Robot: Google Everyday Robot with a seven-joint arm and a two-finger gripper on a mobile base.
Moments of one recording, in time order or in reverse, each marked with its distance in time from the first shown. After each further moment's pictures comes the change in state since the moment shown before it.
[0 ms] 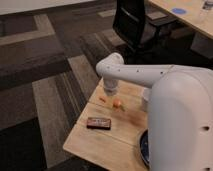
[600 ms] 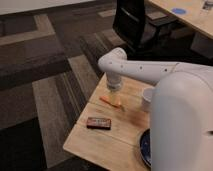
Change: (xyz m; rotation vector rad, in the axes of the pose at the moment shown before) arm 0.015 -0.013 -0.022 0.003 0.023 0.023
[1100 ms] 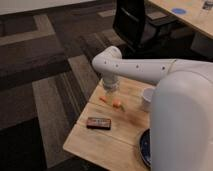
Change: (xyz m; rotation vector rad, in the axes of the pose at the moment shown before) arm 0.003 0.008 -0.020 0.021 0.045 0.044
